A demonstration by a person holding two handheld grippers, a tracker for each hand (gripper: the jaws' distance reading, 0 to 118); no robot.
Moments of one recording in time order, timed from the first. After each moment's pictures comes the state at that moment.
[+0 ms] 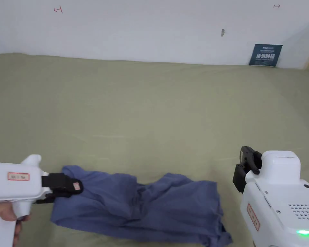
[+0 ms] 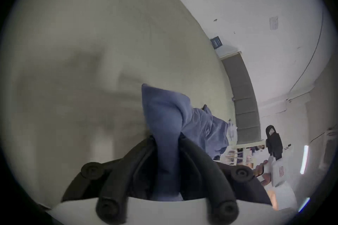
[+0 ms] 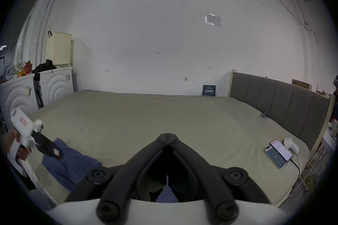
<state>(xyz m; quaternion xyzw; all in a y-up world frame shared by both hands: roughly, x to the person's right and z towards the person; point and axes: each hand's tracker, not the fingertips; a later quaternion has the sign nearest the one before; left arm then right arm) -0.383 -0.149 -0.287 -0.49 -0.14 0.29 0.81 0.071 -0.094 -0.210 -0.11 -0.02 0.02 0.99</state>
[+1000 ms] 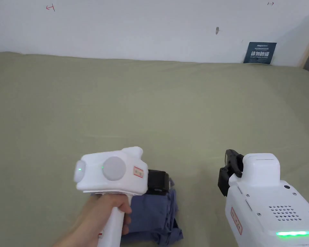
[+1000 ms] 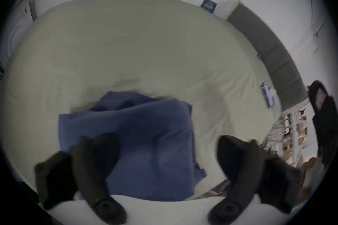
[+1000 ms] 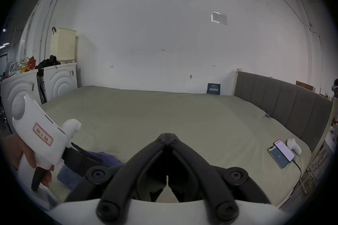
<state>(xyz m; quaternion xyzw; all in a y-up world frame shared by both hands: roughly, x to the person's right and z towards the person) -0.175 -0.143 -0.324 -0.52 -0.20 0.15 0.82 0.062 -0.103 -0.212 -0.12 -0.01 0.03 0.99</state>
